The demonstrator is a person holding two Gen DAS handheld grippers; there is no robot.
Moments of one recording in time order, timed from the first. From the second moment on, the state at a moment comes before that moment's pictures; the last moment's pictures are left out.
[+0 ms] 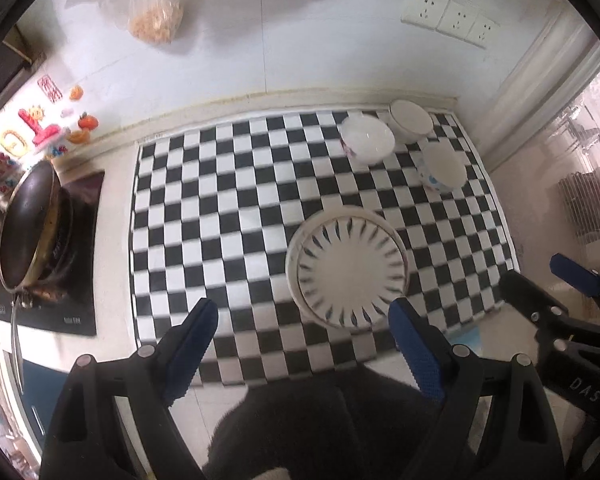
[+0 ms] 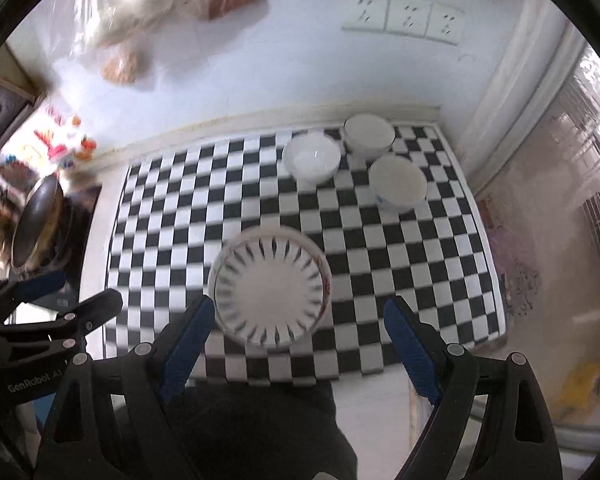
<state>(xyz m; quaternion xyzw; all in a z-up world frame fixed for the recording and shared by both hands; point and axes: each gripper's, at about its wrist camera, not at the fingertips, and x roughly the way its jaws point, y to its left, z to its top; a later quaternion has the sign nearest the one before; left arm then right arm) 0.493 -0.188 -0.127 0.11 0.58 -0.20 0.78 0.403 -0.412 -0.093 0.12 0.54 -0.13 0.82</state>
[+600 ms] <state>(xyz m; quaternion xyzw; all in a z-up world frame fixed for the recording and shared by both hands) 0.585 -0.249 -0.173 0.10 0.51 -0.21 0.82 0.454 -0.524 -0.171 0.25 0.49 -0.18 0.82</state>
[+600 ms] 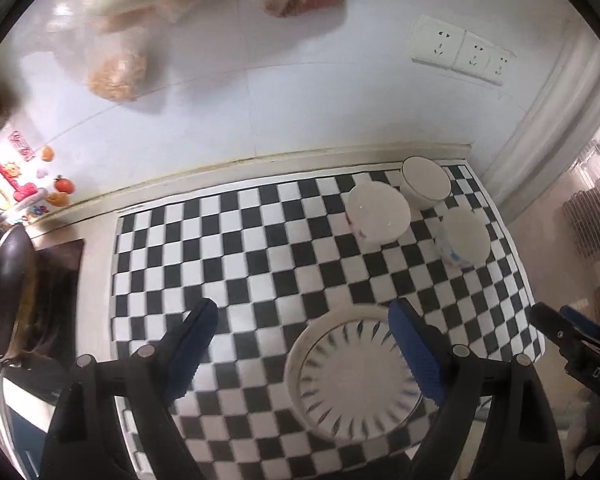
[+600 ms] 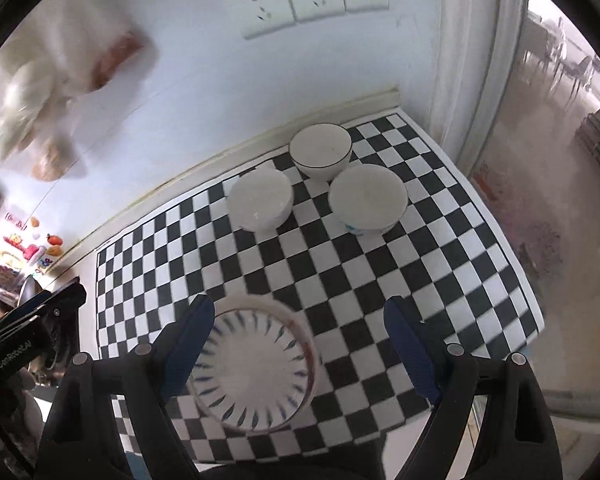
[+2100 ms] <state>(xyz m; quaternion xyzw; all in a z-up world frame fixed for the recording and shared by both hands) 0.709 -0.402 -0.336 0.04 0.69 -0.15 0.71 0.706 -0.607 -0.355 0.25 0.67 0.03 0.70</state>
